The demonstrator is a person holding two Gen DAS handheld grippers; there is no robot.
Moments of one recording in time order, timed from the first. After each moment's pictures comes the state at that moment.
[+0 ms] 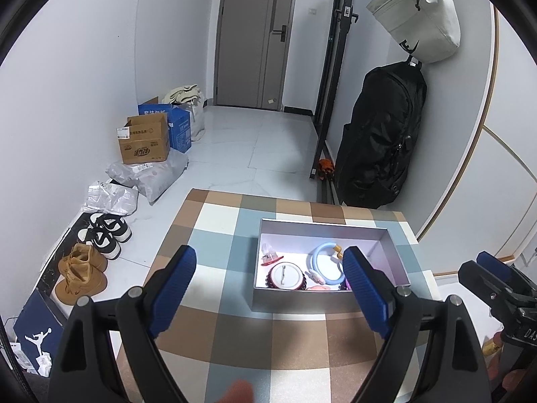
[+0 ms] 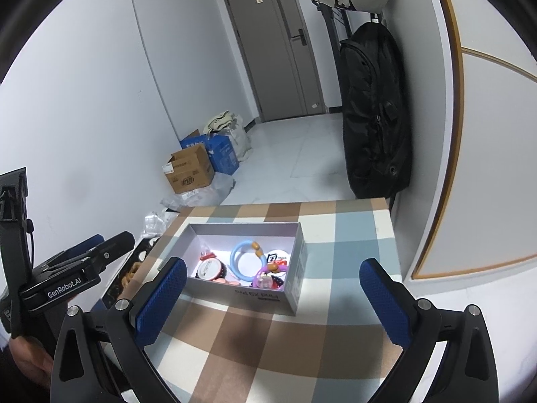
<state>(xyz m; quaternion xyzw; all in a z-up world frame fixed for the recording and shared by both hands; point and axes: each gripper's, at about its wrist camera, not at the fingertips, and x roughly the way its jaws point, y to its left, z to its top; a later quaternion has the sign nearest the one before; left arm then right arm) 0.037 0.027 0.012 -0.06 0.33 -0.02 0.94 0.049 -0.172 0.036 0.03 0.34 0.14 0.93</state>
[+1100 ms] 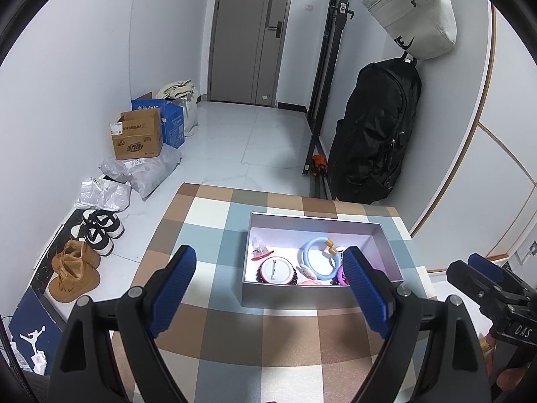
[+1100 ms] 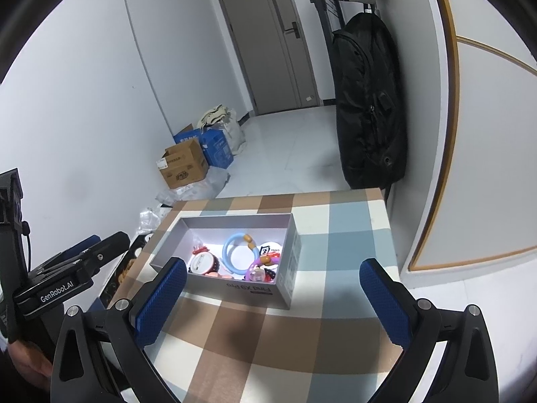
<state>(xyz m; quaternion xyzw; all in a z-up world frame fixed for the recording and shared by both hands) 0.038 0.024 0.009 -0.07 0.34 -0.03 0.94 0.050 -0.177 0.033 0.03 0.36 0.13 0.92</state>
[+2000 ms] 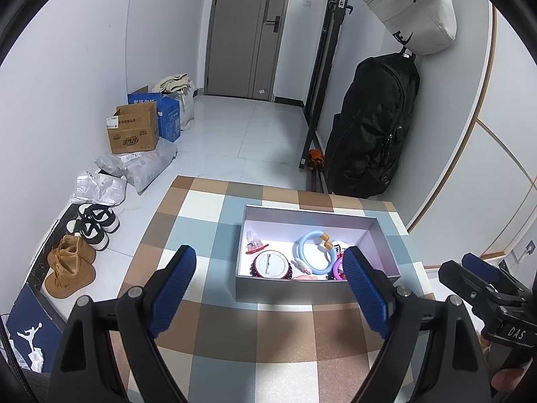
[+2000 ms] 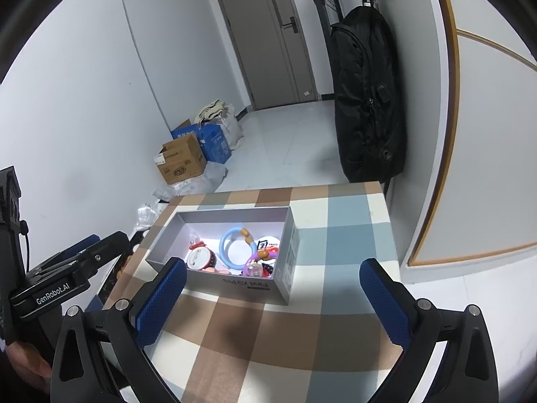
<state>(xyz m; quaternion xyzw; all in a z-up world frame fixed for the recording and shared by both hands) 0.039 0.020 0.006 -0.07 0.35 -0.04 0.93 0.052 -0.175 0.027 0.03 0.37 0.13 0.92</state>
